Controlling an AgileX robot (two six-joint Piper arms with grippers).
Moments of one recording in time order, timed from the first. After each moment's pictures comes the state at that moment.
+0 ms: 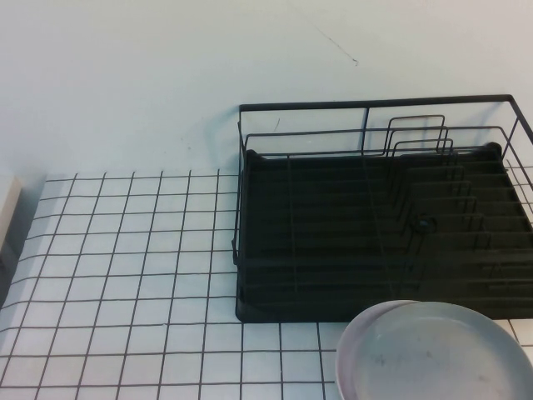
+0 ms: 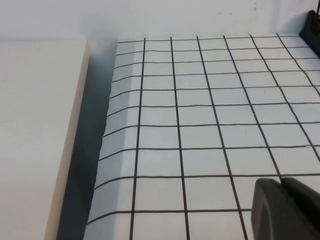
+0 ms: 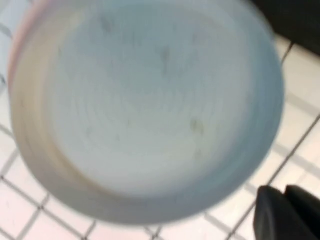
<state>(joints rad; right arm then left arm) 0.02 1.26 -0.77 0.42 0.95 -0.77 0.04 -0.01 0.02 -0.12 0.37 0.05</state>
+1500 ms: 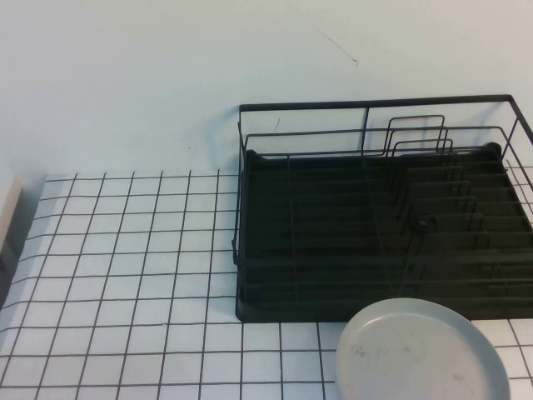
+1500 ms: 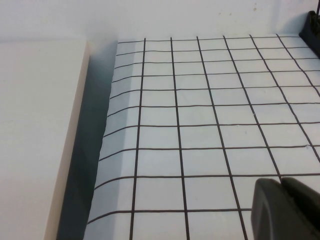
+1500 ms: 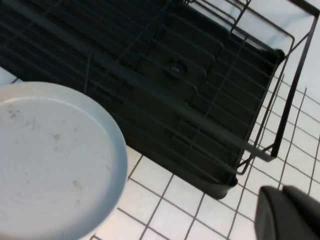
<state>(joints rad) 0.02 0.69 -0.72 0.26 0.80 -0.71 0.04 -0.01 0.02 -0.12 0.37 0.05</state>
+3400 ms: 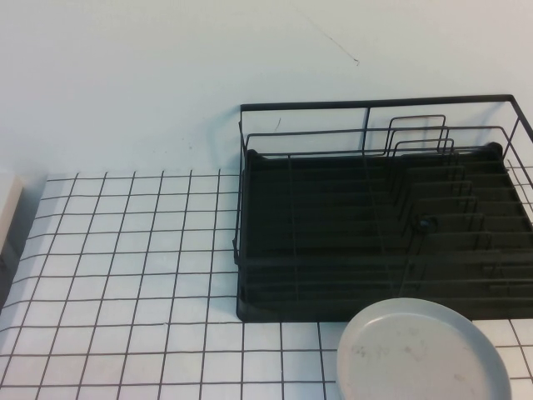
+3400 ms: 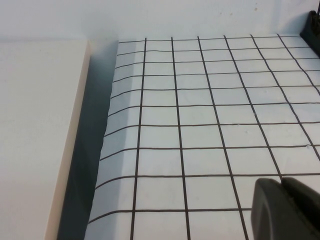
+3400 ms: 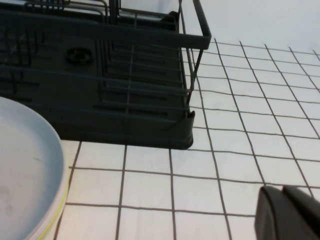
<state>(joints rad) -0.02 -0.01 0.02 -0.07 0.43 -0.07 0.04 -0.01 0.02 -0.12 0.37 0.05</state>
